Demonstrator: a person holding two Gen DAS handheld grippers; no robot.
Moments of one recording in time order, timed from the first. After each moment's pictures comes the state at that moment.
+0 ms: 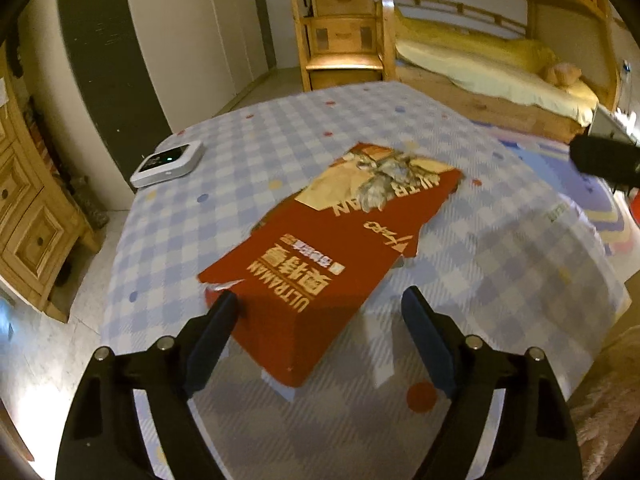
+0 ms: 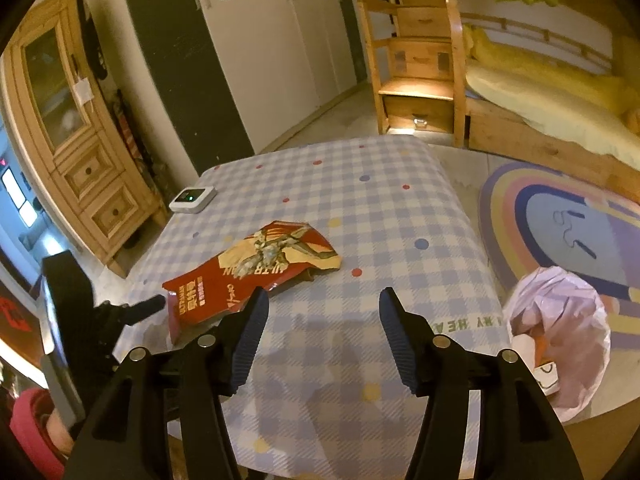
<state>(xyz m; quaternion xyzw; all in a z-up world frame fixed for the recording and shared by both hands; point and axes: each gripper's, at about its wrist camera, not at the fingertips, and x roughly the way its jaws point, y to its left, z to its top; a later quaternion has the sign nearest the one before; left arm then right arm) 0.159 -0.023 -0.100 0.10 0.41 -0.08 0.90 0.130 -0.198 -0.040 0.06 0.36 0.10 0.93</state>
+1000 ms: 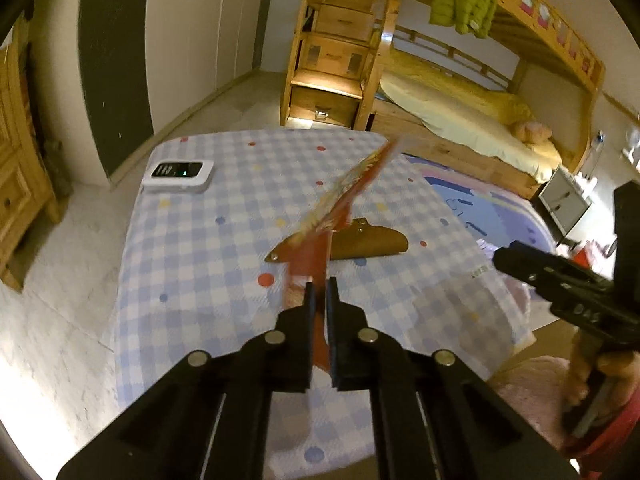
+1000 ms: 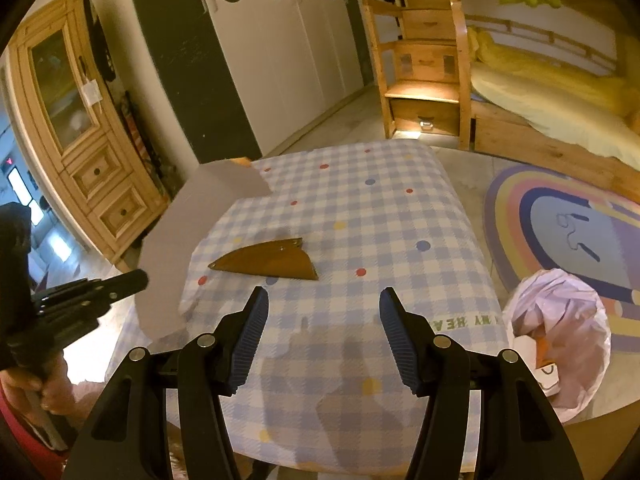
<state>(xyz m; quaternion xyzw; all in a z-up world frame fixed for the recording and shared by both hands) 0.137 0.036 -0.022 -0.03 0.41 -0.16 0.90 0.123 -0.198 -0.032 0.05 0.36 0.11 0.92</state>
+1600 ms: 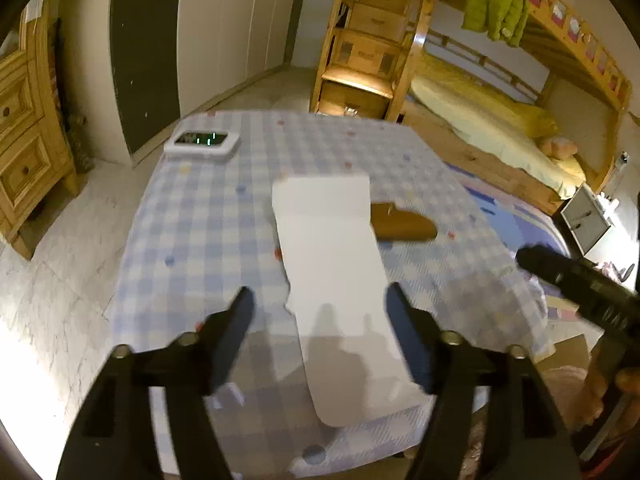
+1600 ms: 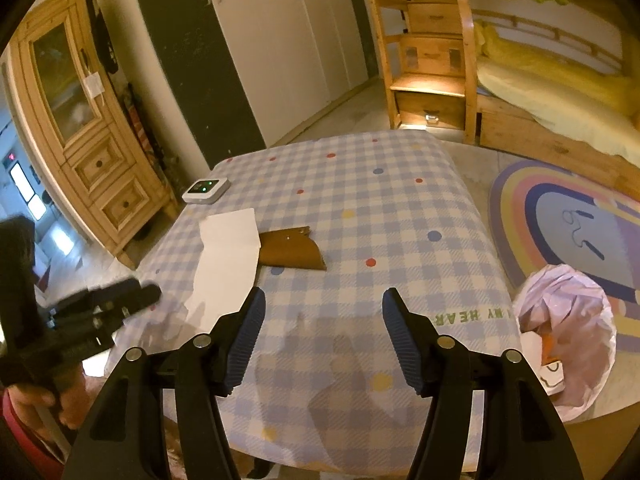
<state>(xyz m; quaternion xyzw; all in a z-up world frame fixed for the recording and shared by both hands) 0.131 0.031 -0.057 -0.05 0.42 -0.10 0.90 0.125 -0.190 -0.042 0.05 0.37 0.12 0.92</state>
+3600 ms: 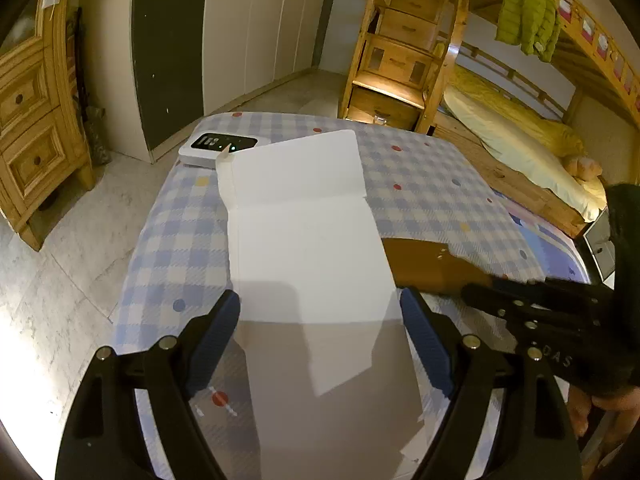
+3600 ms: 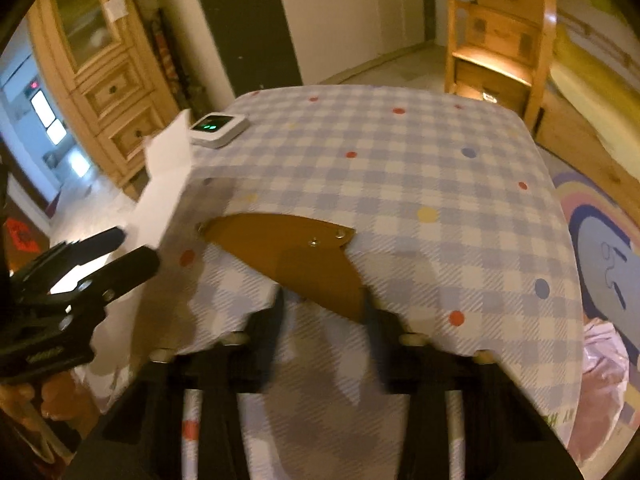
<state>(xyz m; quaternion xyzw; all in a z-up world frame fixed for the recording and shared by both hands) 0.182 0.047 -0.072 -0.07 0.41 -0.05 0.91 0.208 -0.128 -0.088 -0.04 0.44 0.20 0.87</state>
